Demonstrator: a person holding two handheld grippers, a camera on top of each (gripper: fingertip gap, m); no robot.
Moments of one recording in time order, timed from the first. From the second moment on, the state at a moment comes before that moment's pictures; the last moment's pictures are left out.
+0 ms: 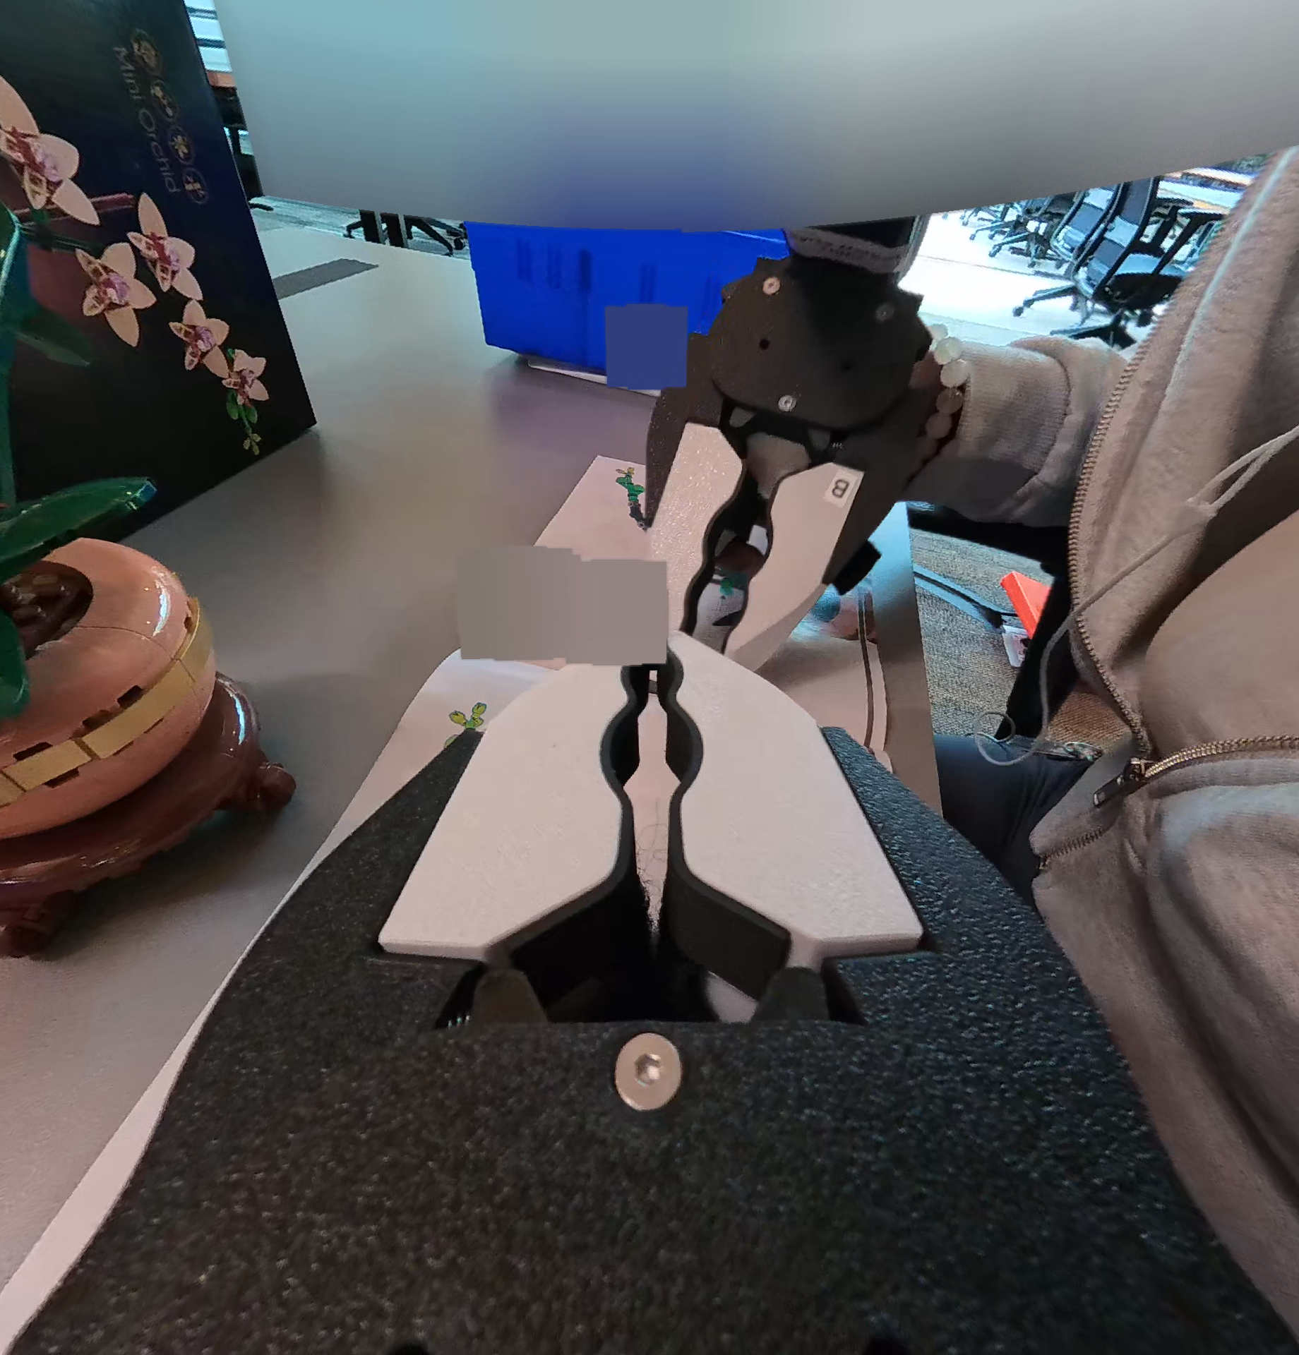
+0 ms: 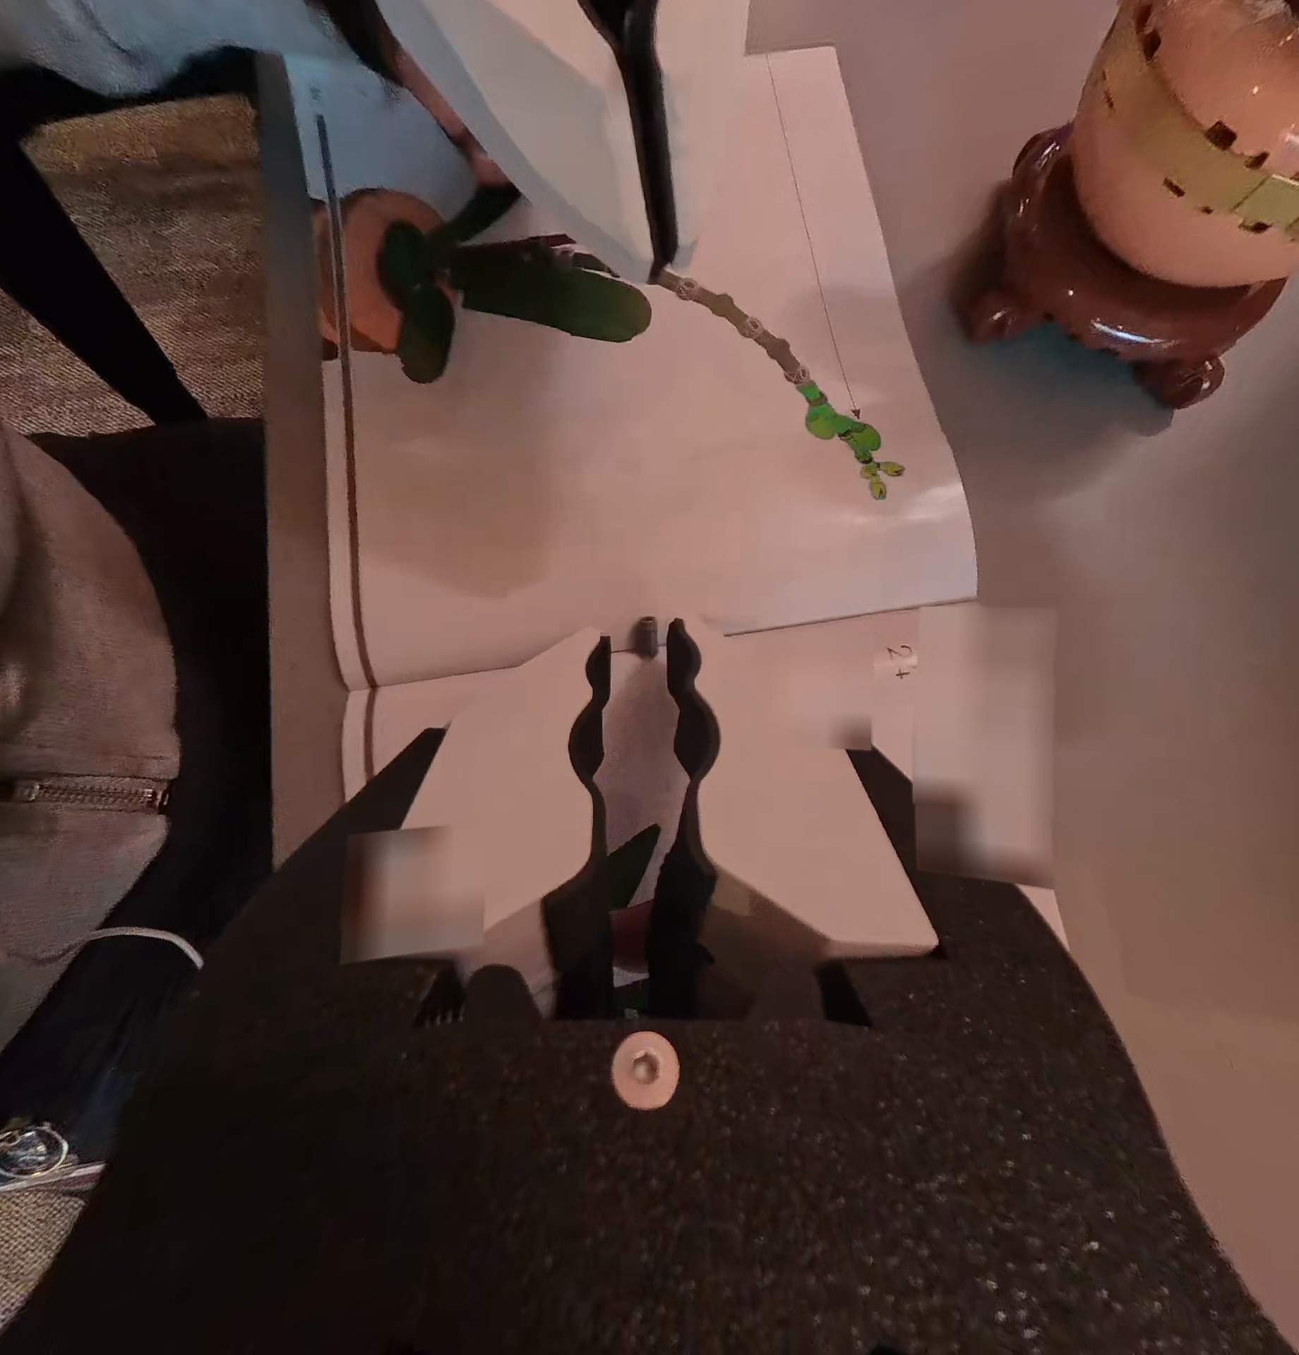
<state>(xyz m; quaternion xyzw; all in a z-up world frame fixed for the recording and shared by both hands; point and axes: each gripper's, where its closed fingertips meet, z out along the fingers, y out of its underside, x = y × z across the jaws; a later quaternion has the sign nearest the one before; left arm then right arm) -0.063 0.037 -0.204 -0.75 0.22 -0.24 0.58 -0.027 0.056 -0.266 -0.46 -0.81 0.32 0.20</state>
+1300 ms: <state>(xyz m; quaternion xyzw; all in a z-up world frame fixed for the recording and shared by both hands) -0.062 0.035 -0.208 -0.76 0.22 -0.25 0.56 -0.016 0.083 -0.226 -0.53 -0.63 0.54 0.17</state>
